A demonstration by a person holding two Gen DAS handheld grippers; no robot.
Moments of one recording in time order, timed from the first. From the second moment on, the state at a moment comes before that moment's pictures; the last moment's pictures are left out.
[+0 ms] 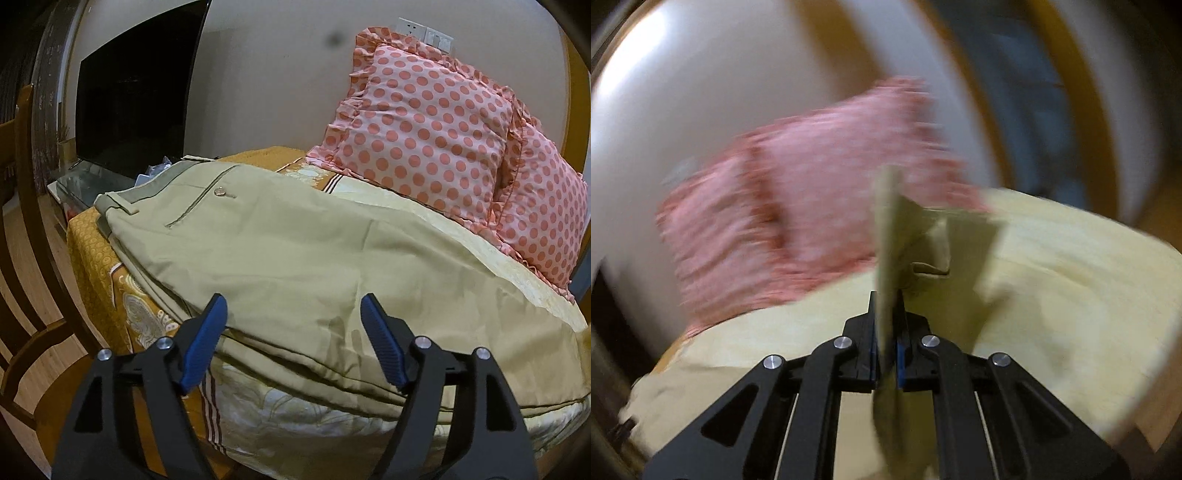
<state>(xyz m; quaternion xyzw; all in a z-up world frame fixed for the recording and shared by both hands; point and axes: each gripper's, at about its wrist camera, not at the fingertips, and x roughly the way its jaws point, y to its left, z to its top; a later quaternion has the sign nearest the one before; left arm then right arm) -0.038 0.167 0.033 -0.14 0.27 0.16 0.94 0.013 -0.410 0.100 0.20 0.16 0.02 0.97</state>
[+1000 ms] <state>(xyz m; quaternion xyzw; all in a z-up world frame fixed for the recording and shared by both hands) -0.040 0.291 0.027 -0.24 0.25 0.27 0.90 0.027 -0.124 0.036 -0.08 0.36 0.29 0.89</state>
